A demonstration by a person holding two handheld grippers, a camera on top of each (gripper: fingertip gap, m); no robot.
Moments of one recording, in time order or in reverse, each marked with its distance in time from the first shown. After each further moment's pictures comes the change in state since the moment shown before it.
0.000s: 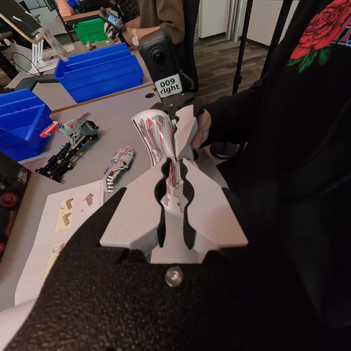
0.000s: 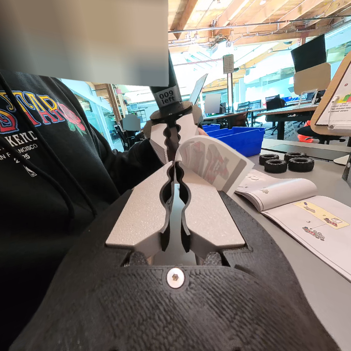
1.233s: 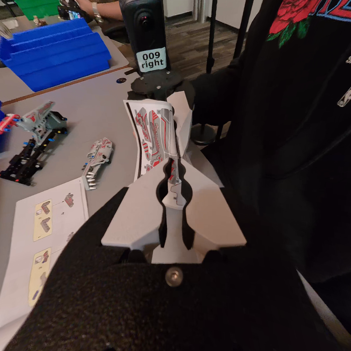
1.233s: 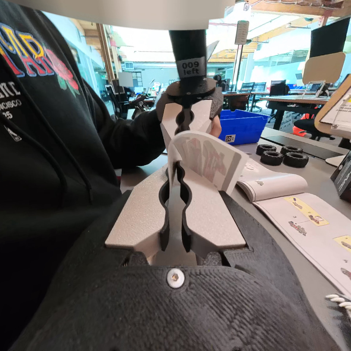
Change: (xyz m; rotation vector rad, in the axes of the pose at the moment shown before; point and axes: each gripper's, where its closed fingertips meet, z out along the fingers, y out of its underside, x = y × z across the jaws) left arm 0.010 0.017 -0.001 -0.069 0.167 0.012; right arm -0.007 0.020 0.002 -0.163 -0.008 -0.143
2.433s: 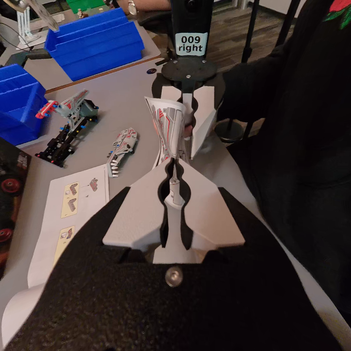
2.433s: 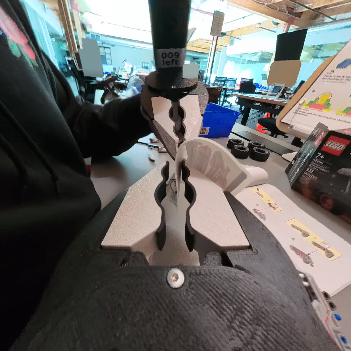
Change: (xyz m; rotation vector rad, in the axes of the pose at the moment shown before) left arm -0.025 0.008 0.002 -0.034 -0.168 -0.010; right arm 0.019 0.007 -0.006 -0.066 0.145 -0.117
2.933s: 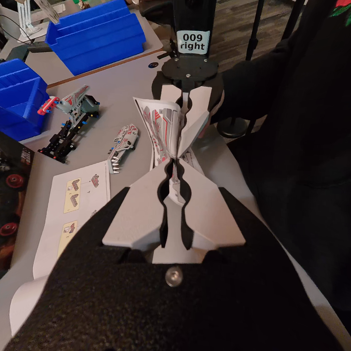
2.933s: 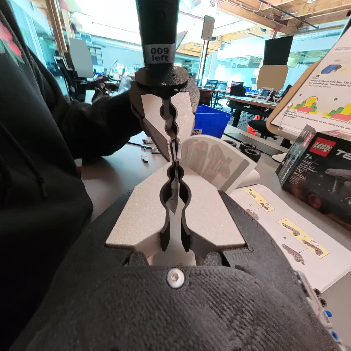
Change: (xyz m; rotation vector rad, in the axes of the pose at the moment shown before) left arm 0.002 0.000 -0.002 -0.035 -0.020 0.002; right arm 0.005 0.000 0.003 0.007 0.044 -0.024
